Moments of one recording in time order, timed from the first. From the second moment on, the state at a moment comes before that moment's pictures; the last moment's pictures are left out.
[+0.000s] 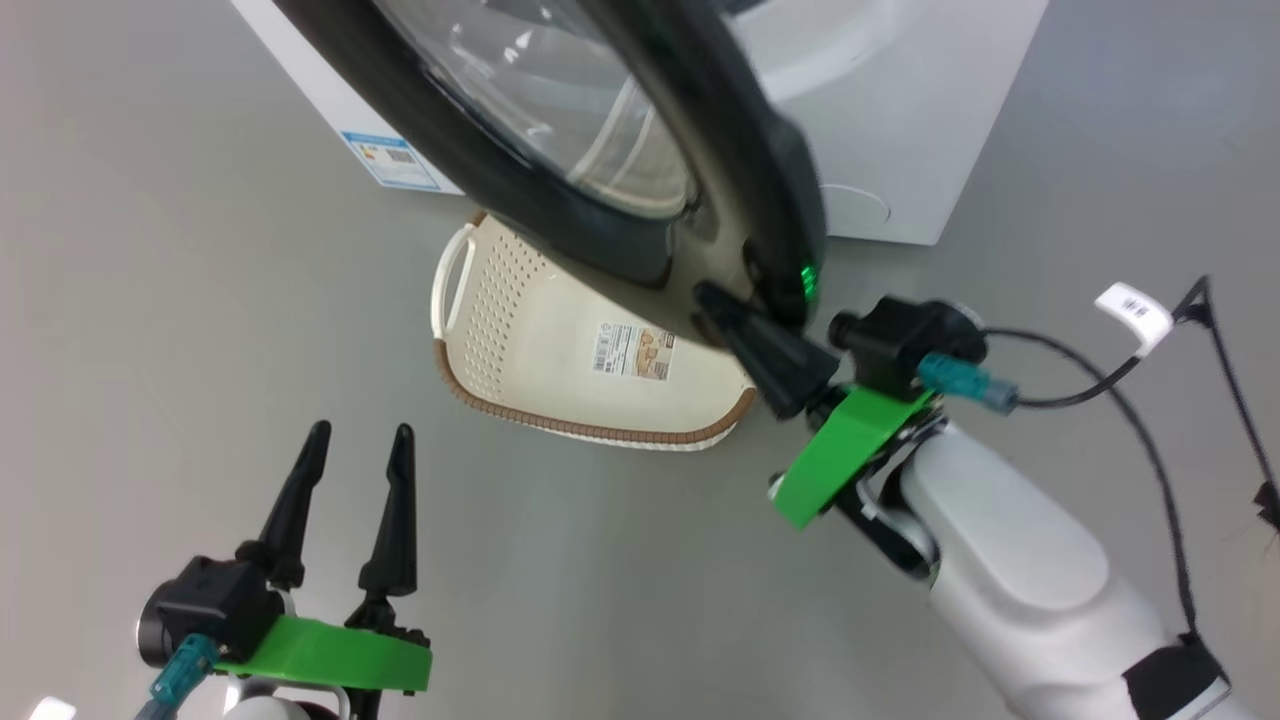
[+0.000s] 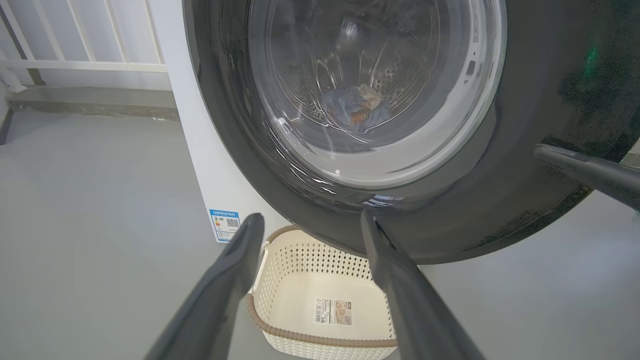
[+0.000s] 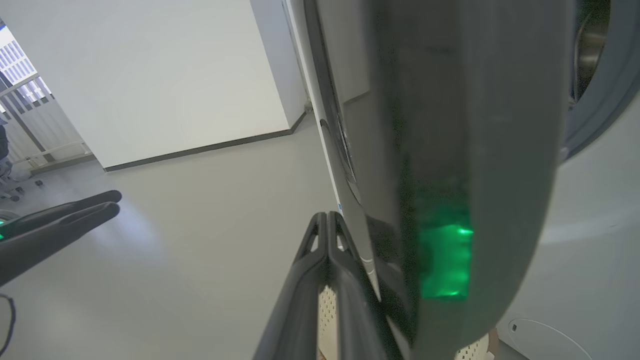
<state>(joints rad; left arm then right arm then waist) -0.16 0.03 -0.13 0.12 -0.27 -0.13 -0.25 -0.70 -0.17 0.62 0.49 0.46 0.13 -0.26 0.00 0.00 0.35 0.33</state>
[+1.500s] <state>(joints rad) -0.28 0.03 -0.25 0.07 -0.31 -0.13 -0.25 -1.16 -0.09 0.04 0.61 0.23 0.13 -0.26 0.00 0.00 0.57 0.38</state>
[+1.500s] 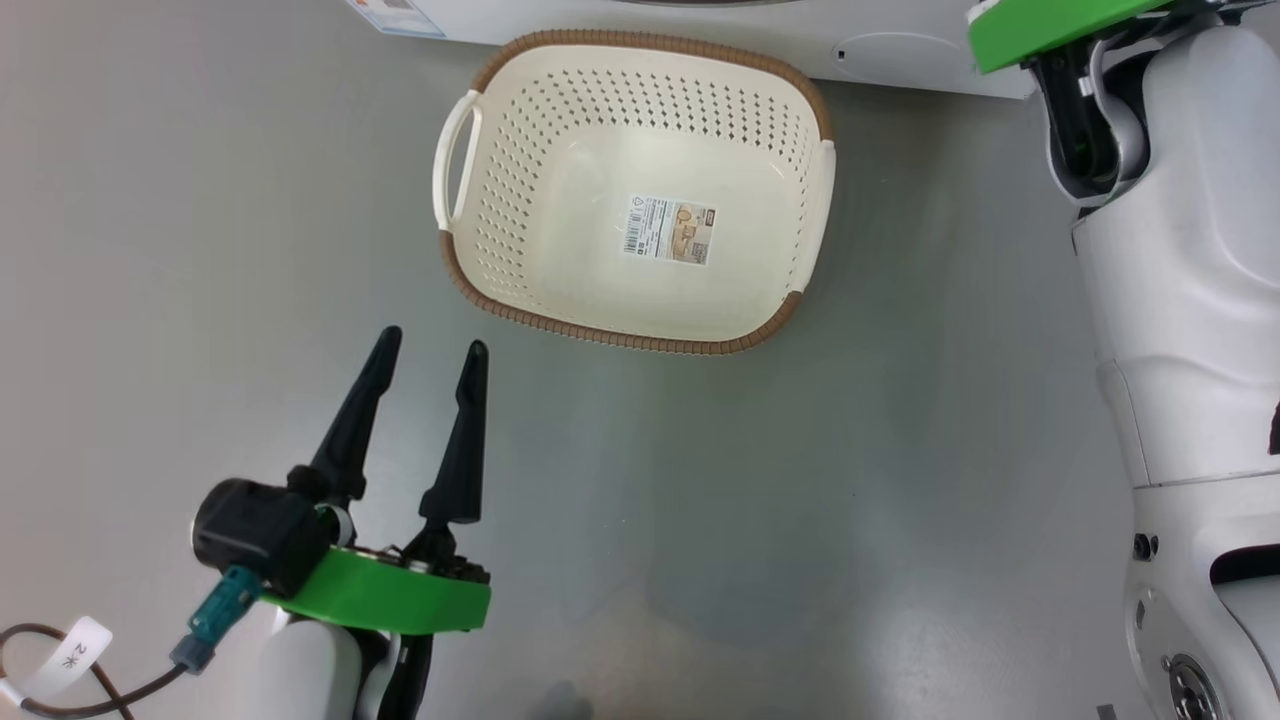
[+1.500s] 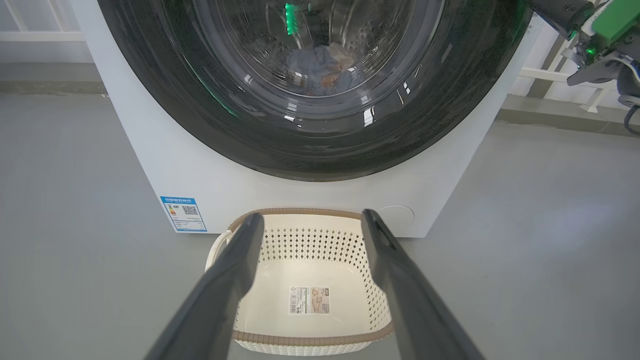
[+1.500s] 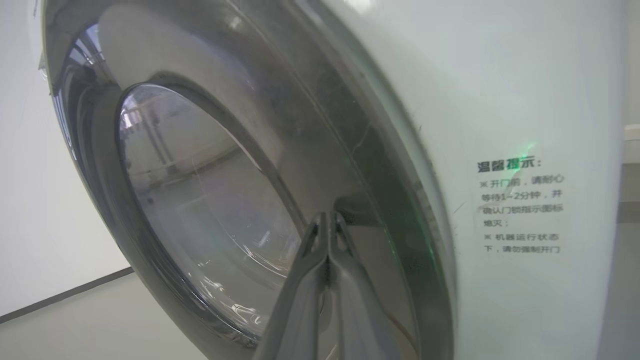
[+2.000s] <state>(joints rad) -0.28 0.03 -0.24 0.07 -0.31 -0.13 -0.25 -1.17 -0.10 0.08 0.63 0.23 0.14 -0.26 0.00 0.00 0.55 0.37</state>
